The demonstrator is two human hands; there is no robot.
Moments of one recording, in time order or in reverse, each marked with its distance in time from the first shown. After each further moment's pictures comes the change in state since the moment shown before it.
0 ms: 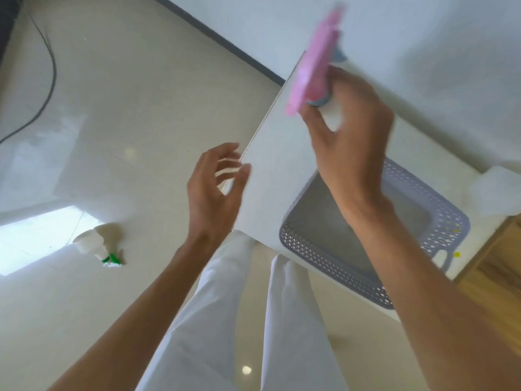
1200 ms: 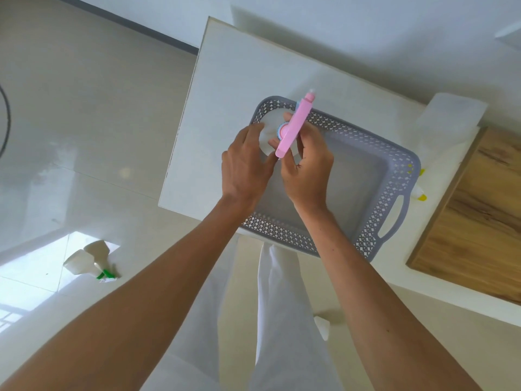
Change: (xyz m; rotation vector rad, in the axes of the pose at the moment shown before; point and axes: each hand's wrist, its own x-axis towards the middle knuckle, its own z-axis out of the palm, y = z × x) left_hand -0.024 0.003 0.171 0.624 -0.195 0.249; right_hand -0.120 0.135 0.007 0.400 0.170 0.256
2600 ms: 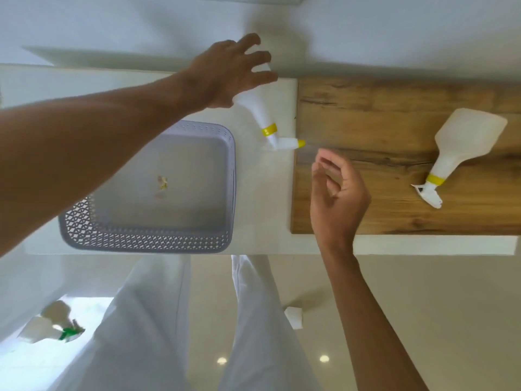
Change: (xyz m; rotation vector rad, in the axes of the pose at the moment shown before) left_hand 0.070 0.281 0.155 1.028 -0.424 1.267; right_hand -0.085 0.073 -0.328 0.015 0.499 0.521
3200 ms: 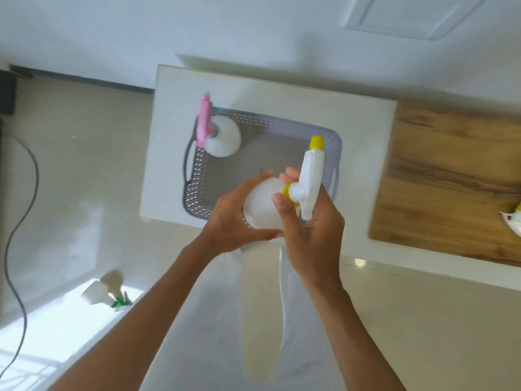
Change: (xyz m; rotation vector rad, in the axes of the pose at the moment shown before) left_hand -0.310 0.125 0.039 -1.400 0.371 -0.696; right_hand -0.169 -0.103 0.103 0.148 -0.413 -0.089
